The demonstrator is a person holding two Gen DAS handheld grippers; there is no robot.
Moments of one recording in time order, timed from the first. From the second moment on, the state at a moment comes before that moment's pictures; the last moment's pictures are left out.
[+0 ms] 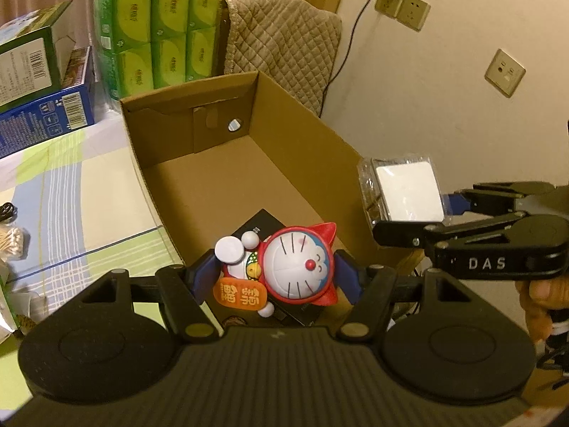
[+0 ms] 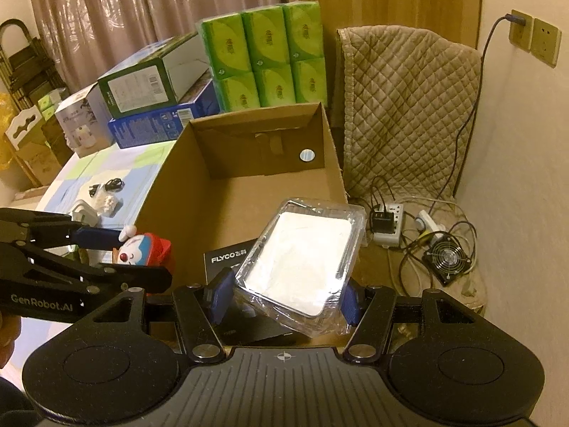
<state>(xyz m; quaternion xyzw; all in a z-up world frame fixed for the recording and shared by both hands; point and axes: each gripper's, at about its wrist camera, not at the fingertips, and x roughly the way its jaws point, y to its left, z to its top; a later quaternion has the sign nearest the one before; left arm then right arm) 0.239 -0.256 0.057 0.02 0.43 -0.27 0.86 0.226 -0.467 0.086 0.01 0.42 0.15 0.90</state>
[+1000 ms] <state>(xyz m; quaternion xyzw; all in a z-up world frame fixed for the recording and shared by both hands) 0.227 -0.200 0.084 -0.02 0.40 -0.22 0.89 0.226 -0.438 0.086 0.03 0.42 0.17 0.89</state>
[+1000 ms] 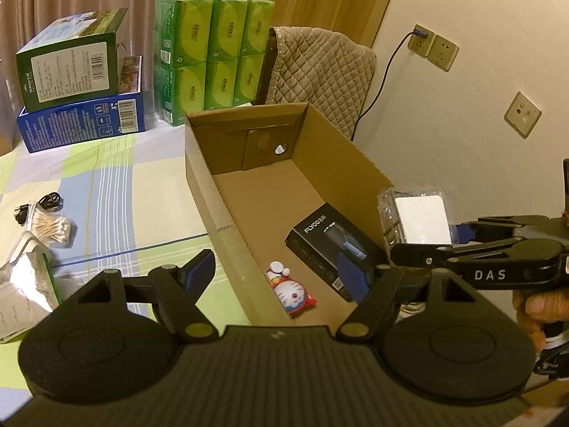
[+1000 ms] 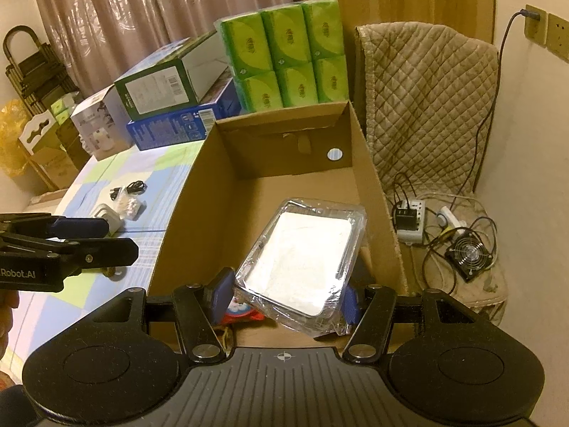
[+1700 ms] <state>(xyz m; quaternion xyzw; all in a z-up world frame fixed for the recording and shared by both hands) 0.198 -0.160 0.090 -0.05 0.40 -0.19 0.90 0.192 -0.438 0.102 0.06 0.41 0.15 0.90</state>
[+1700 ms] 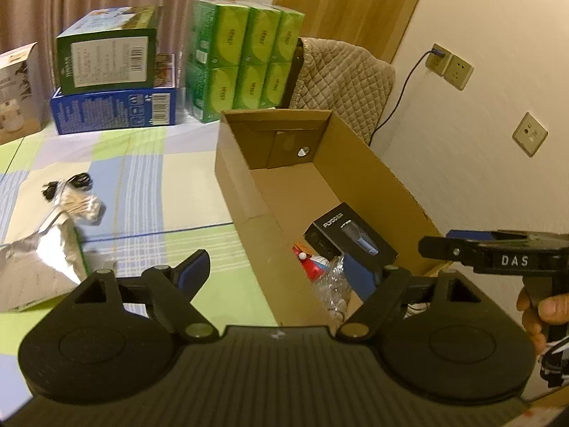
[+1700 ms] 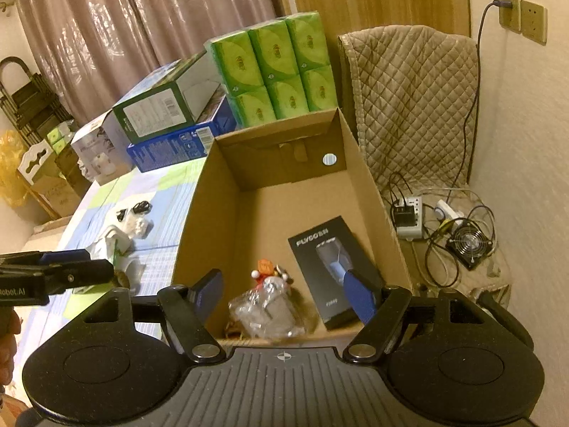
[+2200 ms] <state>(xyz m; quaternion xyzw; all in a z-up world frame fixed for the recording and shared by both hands) 0.152 -0.121 0.117 -0.07 0.37 -0.17 0.91 0.146 -0.398 0.115 0.05 0.41 0.14 0.90</state>
